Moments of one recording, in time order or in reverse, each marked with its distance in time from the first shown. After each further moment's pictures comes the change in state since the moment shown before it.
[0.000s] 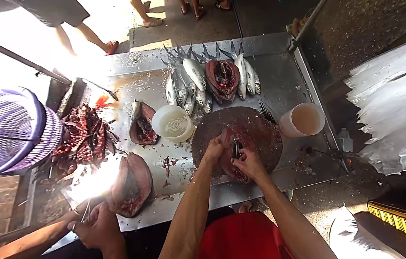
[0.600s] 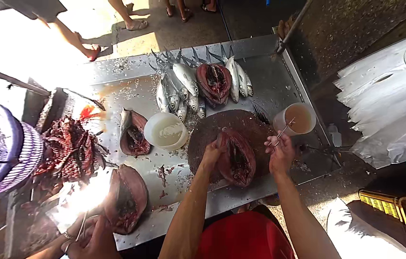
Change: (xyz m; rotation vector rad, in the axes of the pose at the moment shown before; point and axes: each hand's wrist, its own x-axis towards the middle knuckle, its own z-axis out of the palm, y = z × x) left_hand 0.004 -0.003 -0.002 0.003 -0.012 -0.011; right_hand -0.008 0.009 -0.058 0.949 0.693 -0.210
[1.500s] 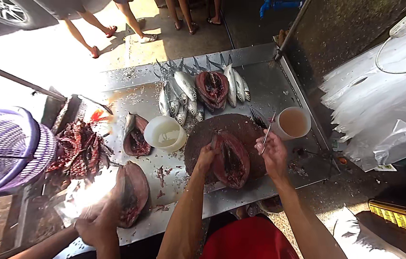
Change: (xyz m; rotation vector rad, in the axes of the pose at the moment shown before) left_hand -0.003 -0.003 0.004 0.056 0.092 0.033; right_hand 0.005 -0.023 -0.019 -0.158 -0.335 -0.312
